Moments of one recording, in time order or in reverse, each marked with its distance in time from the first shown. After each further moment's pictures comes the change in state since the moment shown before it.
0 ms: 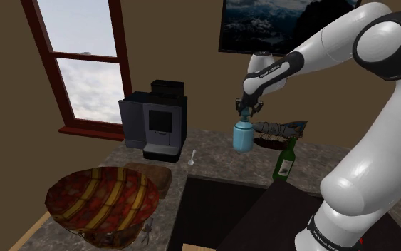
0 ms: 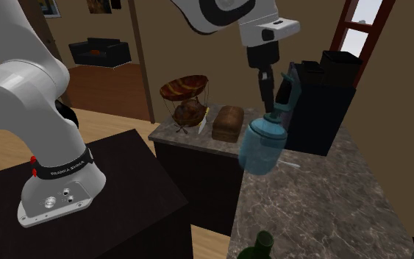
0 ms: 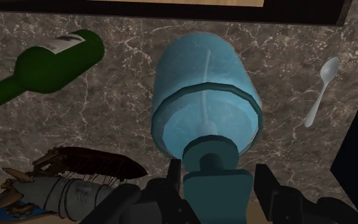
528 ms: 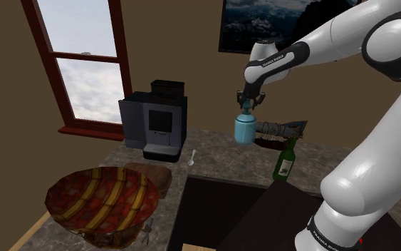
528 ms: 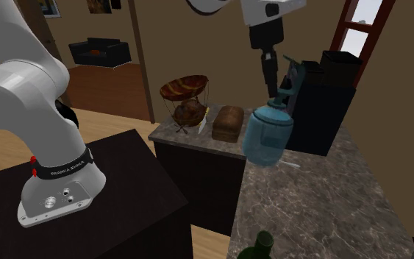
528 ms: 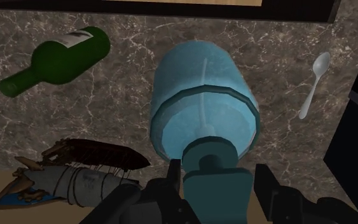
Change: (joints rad) arm 0.004 -0.049 0.002 0.062 0.020 -0.110 -0.025
